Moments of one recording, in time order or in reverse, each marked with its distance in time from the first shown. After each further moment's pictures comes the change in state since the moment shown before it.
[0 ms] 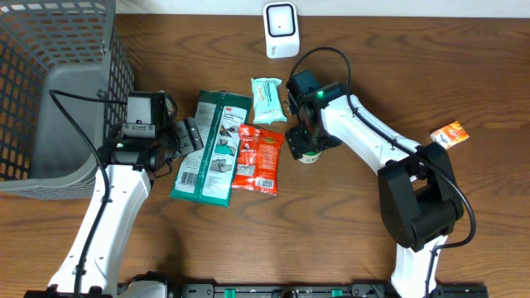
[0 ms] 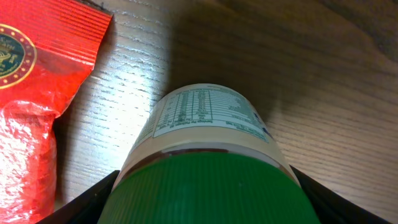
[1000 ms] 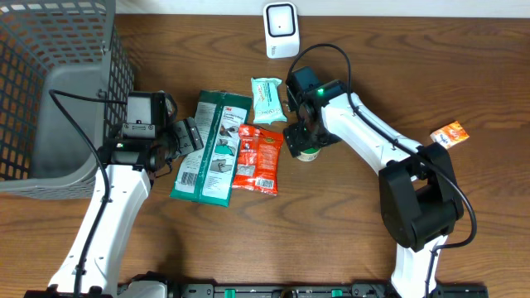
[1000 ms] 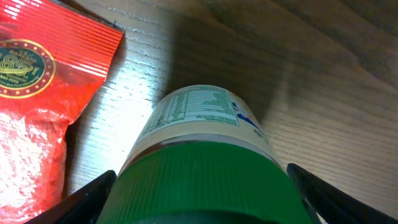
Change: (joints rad) left arm 0.000 0.000 0.000 0.000 0.000 0.000; right arm -0.001 0.000 0.023 0.002 0.002 -0.012
